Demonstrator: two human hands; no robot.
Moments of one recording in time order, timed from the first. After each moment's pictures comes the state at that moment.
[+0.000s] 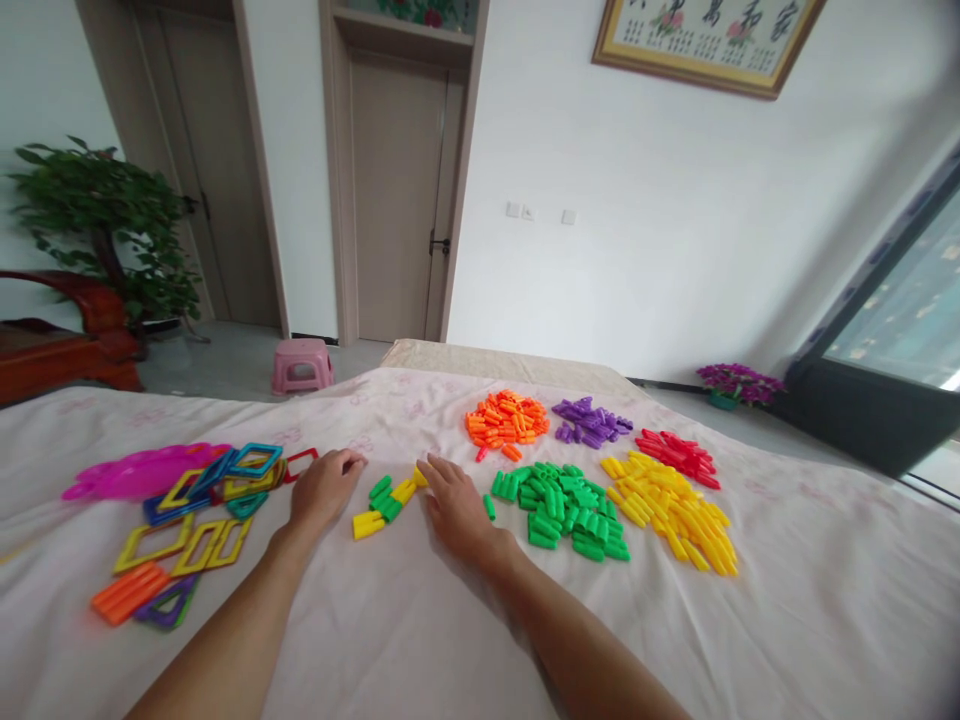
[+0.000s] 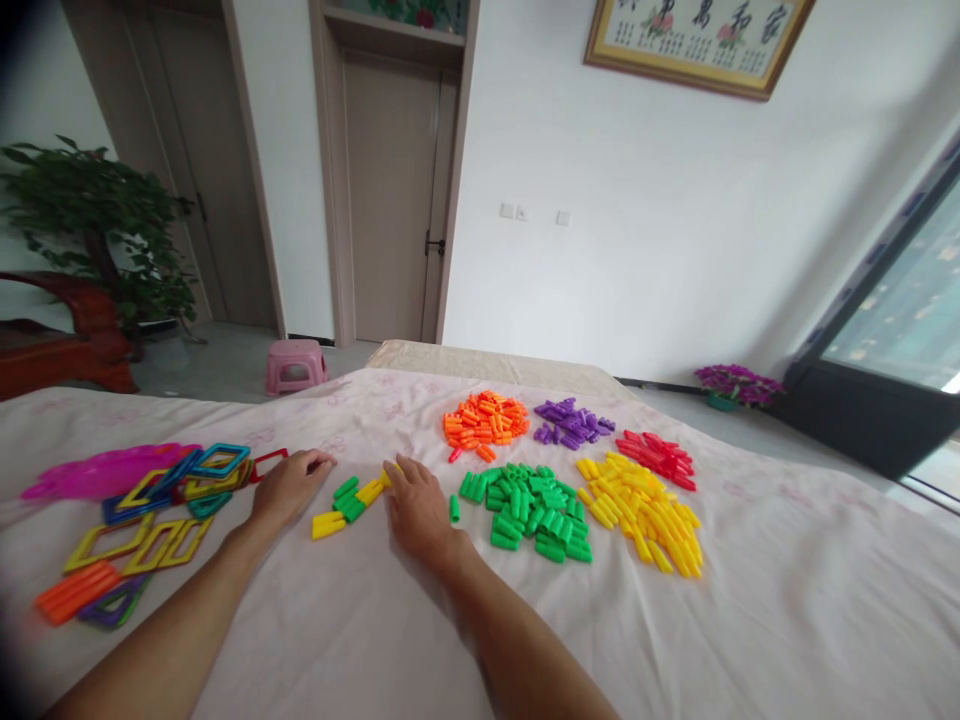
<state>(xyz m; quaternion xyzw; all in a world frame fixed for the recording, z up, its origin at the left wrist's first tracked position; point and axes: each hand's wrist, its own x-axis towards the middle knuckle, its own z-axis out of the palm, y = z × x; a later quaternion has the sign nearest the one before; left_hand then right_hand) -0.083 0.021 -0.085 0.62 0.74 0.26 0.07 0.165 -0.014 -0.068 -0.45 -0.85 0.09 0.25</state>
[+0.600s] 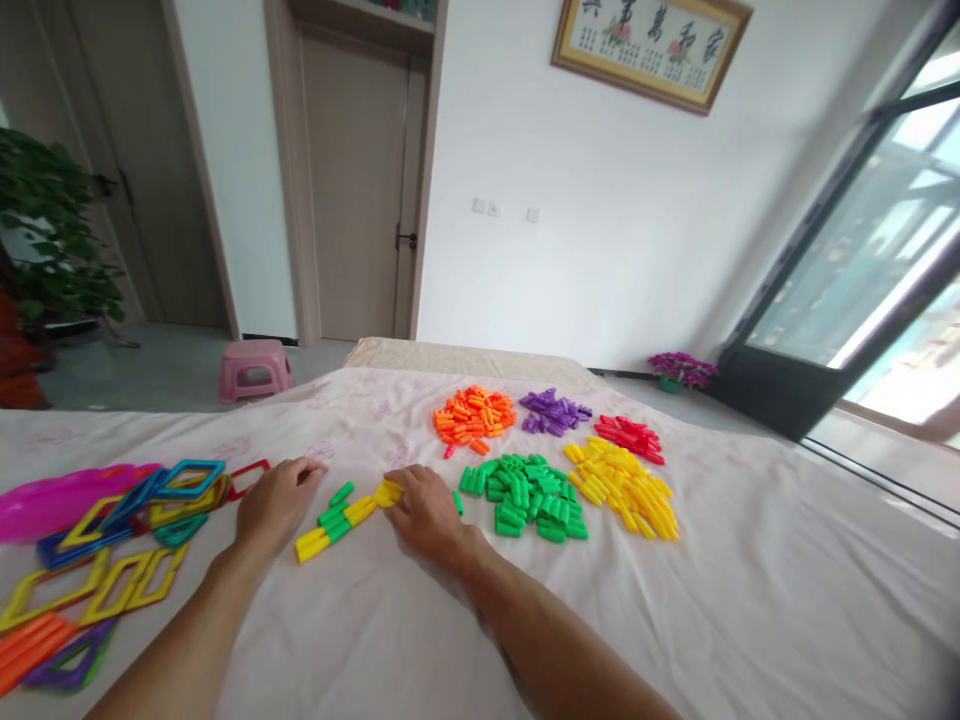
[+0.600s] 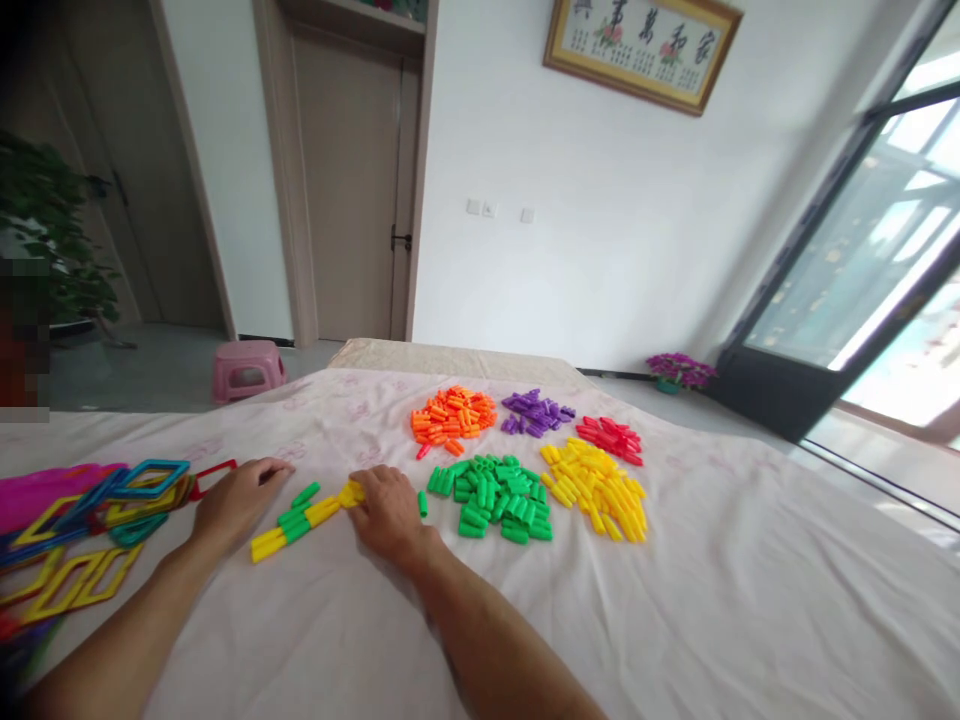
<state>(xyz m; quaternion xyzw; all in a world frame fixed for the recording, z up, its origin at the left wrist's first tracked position) -0.085 0.019 -0.086 0.62 0.74 0.26 0.09 0.169 -0.017 -0.072 -0.48 -0.83 0.09 0.27</state>
